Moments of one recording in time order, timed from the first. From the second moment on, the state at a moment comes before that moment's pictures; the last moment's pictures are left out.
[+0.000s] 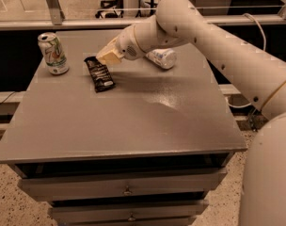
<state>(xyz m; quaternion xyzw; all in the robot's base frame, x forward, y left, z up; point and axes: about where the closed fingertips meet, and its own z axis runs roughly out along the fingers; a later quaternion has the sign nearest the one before) 0.687 0.100 0.882 -0.57 0.66 0.27 0.42</state>
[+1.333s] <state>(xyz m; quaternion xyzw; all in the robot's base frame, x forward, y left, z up) 0.746 0.174 0.866 -0.54 0.65 0.31 0.44</state>
